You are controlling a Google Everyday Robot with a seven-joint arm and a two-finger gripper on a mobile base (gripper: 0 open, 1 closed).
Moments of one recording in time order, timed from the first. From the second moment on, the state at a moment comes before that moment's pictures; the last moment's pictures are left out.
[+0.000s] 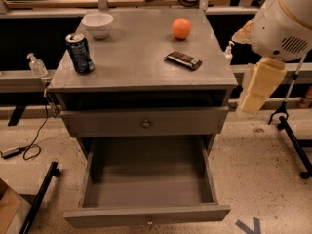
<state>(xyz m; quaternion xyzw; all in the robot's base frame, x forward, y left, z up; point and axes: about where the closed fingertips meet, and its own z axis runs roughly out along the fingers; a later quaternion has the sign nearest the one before) 0.472 -0.172 0.978 -0.64 0.74 -0.02 0.20</state>
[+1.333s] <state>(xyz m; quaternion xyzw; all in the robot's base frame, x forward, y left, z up) 0.612 -0.055 0.935 -0.63 0.71 0.10 0.31</state>
